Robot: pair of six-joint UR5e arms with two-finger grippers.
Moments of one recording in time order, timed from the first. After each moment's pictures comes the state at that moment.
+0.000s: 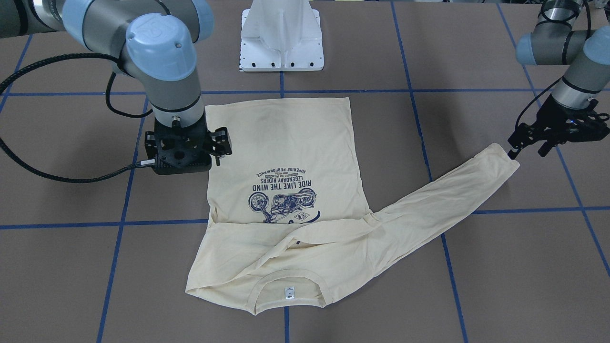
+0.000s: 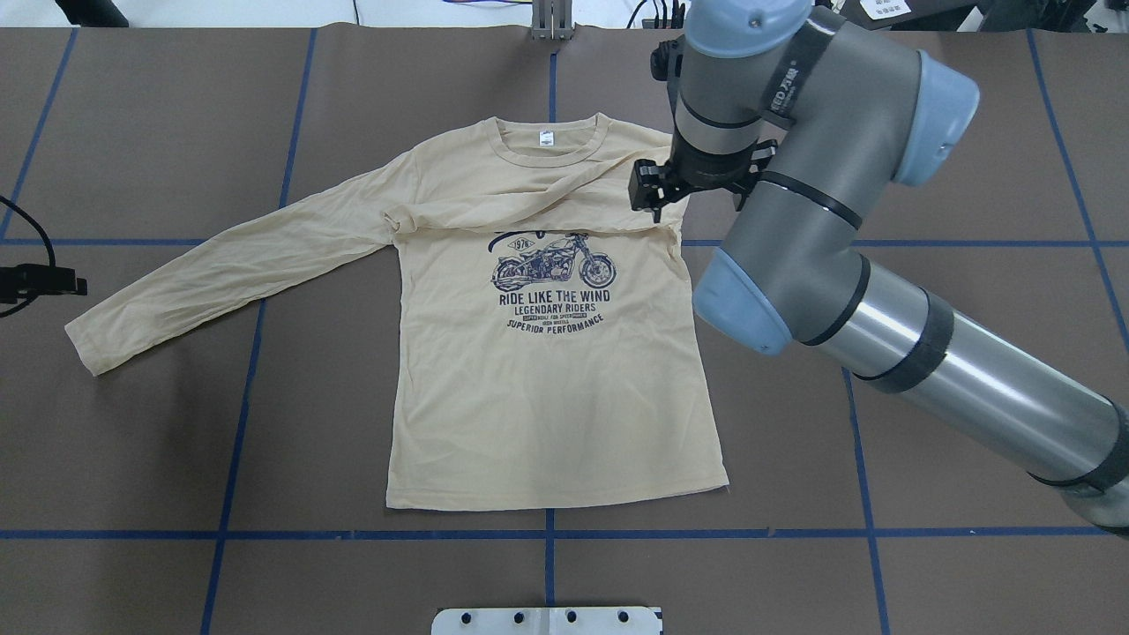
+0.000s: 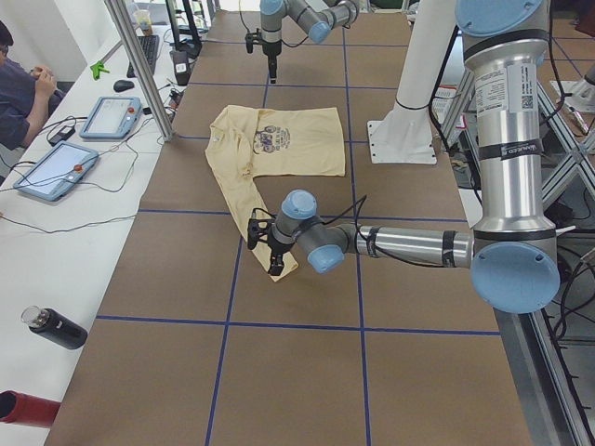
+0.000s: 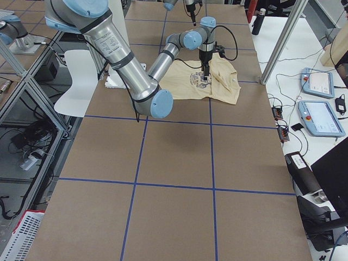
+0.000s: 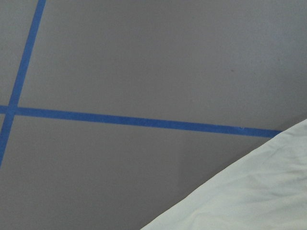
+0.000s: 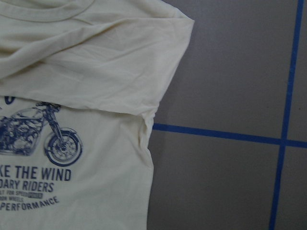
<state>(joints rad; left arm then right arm) -0.95 -1.41 -1.66 -2.45 -1.96 -1.05 0.78 -0.86 1.76 -1.96 1.98 0.78</state>
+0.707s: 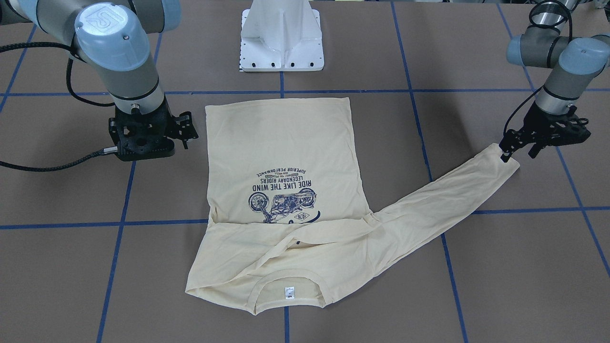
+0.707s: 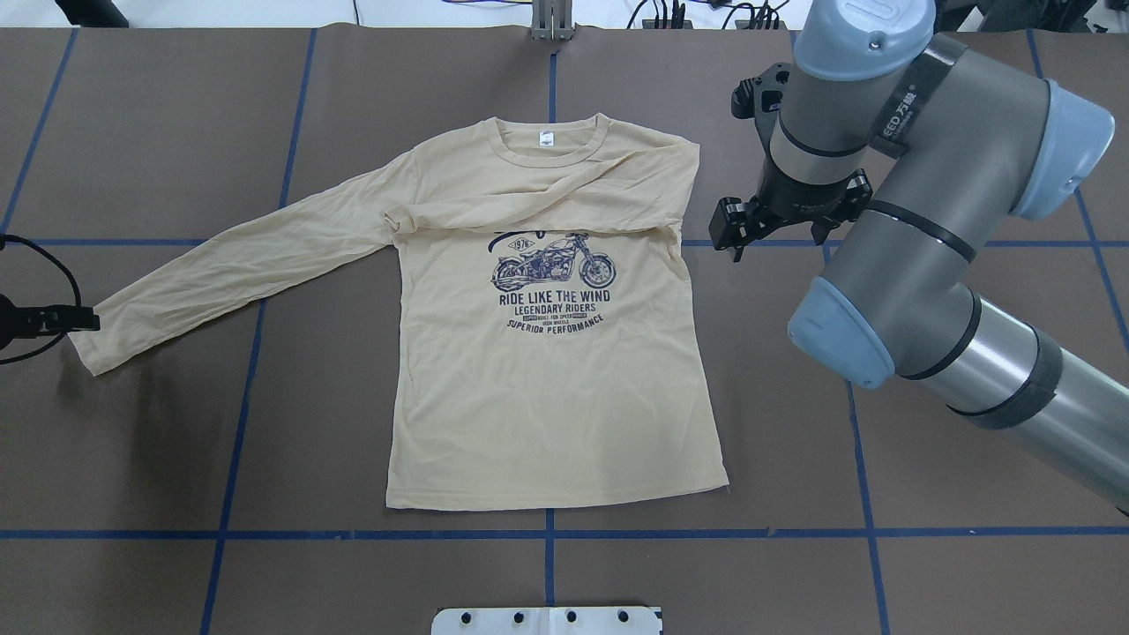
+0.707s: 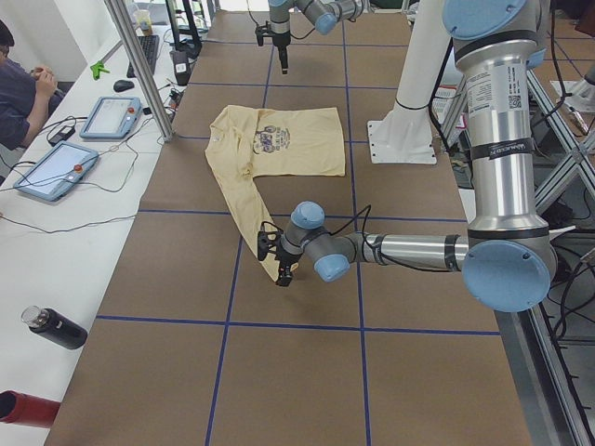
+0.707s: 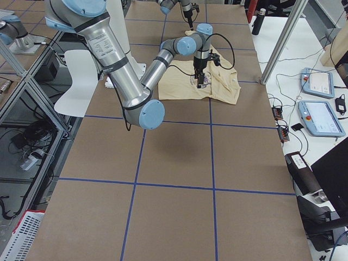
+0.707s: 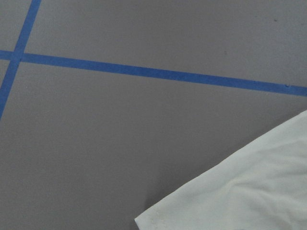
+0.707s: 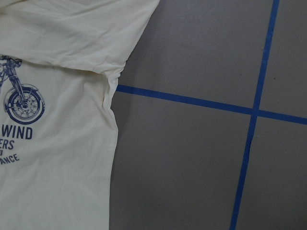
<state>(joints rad) -0.87 -1.41 -1.59 -2.47 -1.88 -1.07 0.80 -0.97 1.87 -1.99 2.03 0.72</state>
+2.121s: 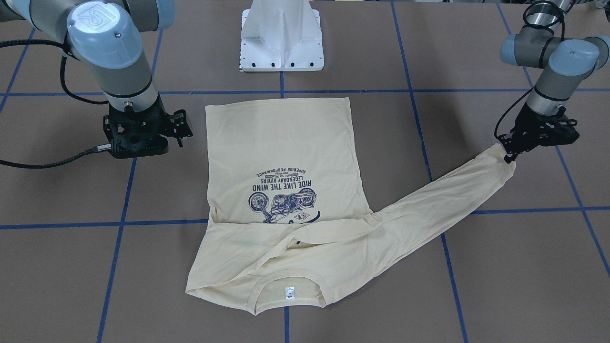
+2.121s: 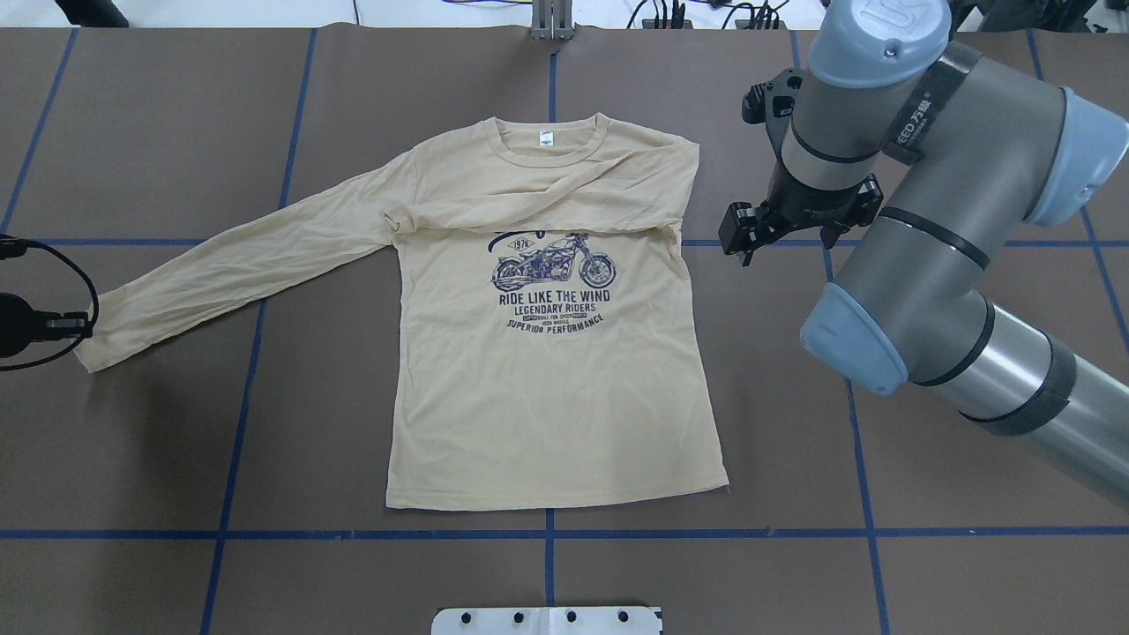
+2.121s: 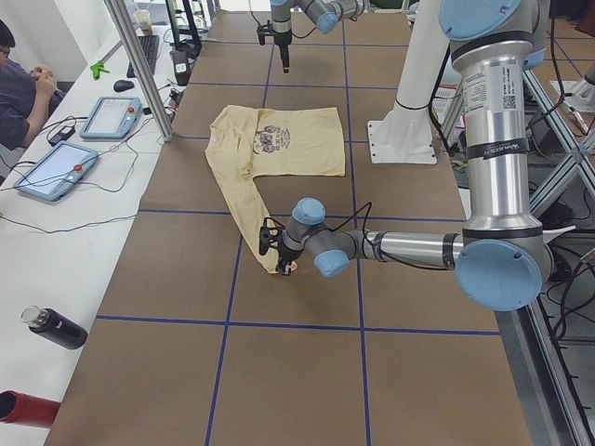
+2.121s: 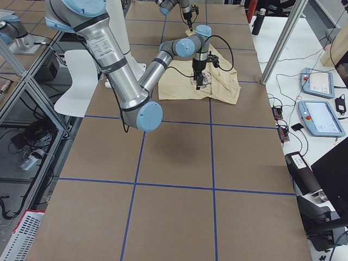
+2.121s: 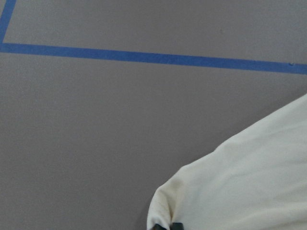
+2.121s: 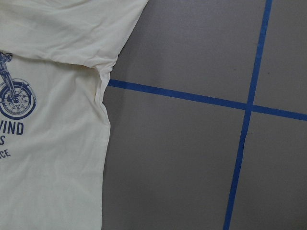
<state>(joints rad) -0.85 -1.42 -1.64 -2.44 -1.87 -1.05 0.80 -1.00 1.88 -1.98 2.03 0.72</state>
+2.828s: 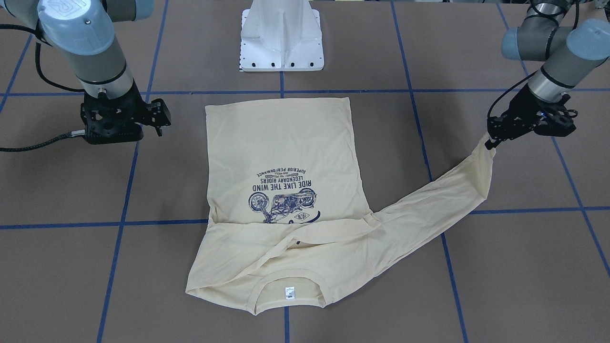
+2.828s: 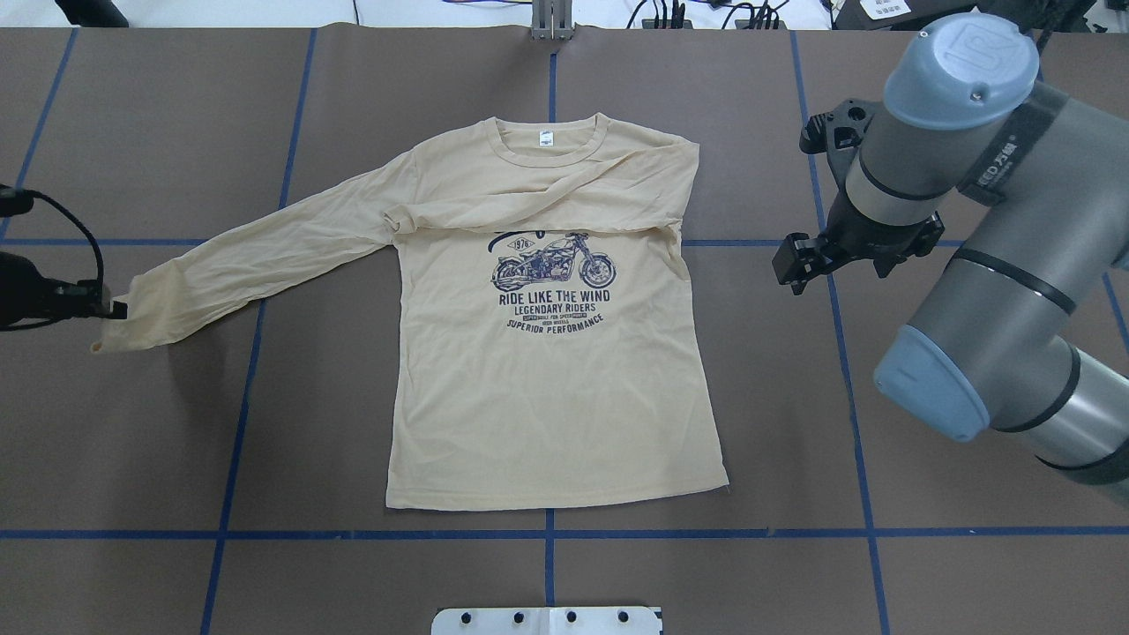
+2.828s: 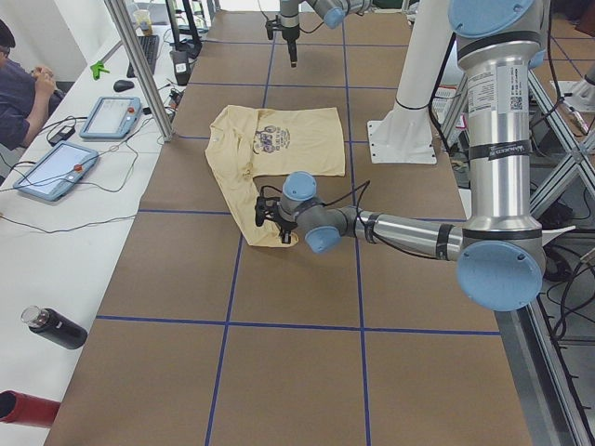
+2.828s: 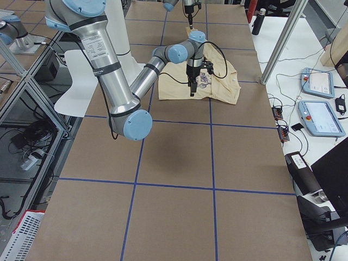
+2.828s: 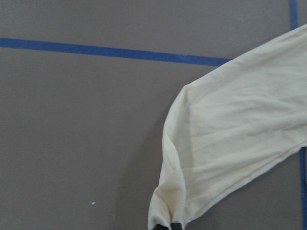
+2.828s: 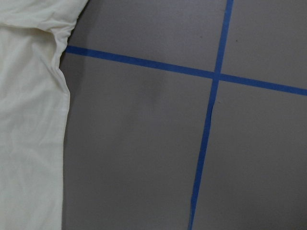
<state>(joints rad) -0.99 -1.51 -1.74 -2.37 -2.21 -1.05 0.80 -1.16 2.02 -1.98 2.03 0.72</state>
